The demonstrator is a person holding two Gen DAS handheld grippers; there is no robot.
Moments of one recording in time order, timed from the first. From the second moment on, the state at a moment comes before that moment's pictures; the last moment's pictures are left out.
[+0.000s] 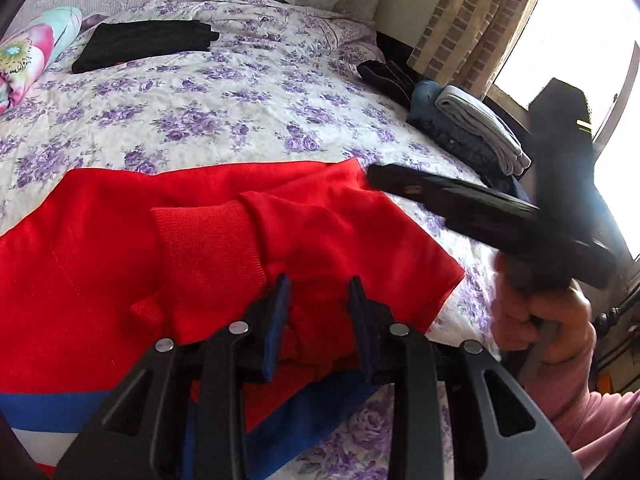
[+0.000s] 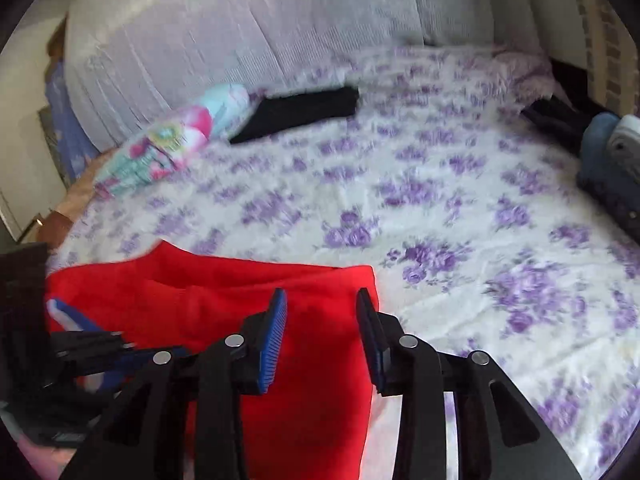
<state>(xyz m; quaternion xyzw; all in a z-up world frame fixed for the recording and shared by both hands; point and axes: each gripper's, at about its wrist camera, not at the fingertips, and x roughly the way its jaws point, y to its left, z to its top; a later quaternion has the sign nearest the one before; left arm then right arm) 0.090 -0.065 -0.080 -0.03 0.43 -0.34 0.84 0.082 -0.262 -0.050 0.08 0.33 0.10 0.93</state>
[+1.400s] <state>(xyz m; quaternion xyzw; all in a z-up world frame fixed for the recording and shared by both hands) 0.069 0.248 -0.030 -0.13 0.37 0.05 0.92 -0.016 -0.027 -0.026 -0.12 0.25 0.27 0.92</state>
